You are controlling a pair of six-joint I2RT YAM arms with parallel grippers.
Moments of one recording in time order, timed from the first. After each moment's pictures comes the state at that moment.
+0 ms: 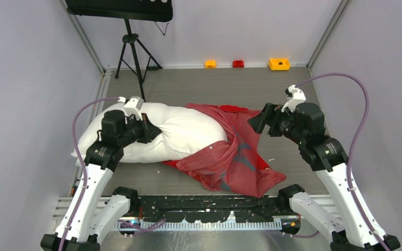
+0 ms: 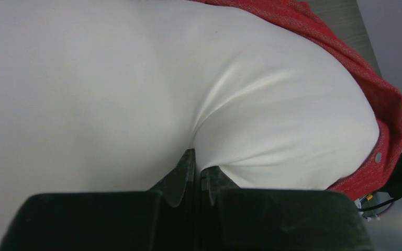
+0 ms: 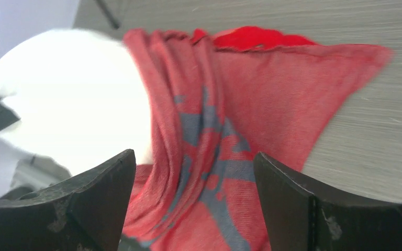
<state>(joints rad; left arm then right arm) -0.22 0.75 0.86 -0.57 0.35 -0.31 0.34 0.77 1.05 -0.70 -0.08 0.46</state>
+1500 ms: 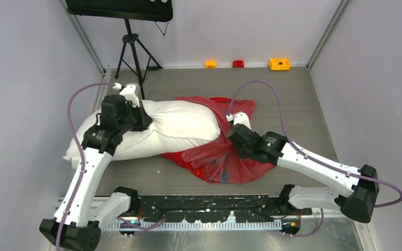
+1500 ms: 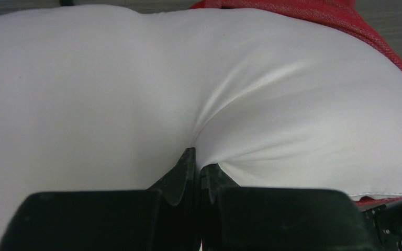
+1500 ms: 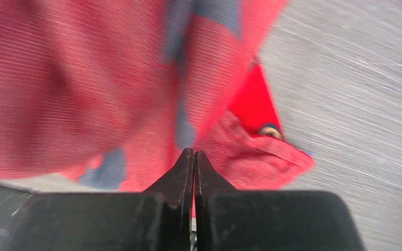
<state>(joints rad) -0.22 0.95 1.08 -0.72 0.18 -0.25 0.97 1.15 1.00 -0.84 0.39 0.43</state>
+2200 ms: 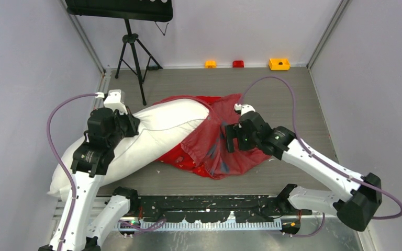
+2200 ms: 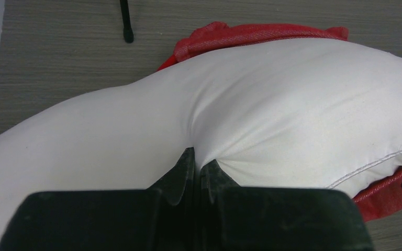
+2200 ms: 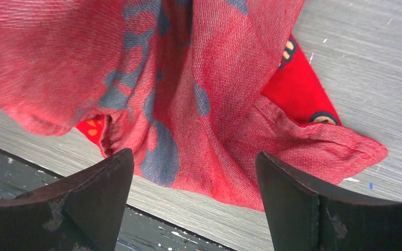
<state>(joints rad) -0.20 0.74 1.04 -0.72 -0.03 -0.24 0.75 1.07 0.95 -0.70 0.16 0.43</state>
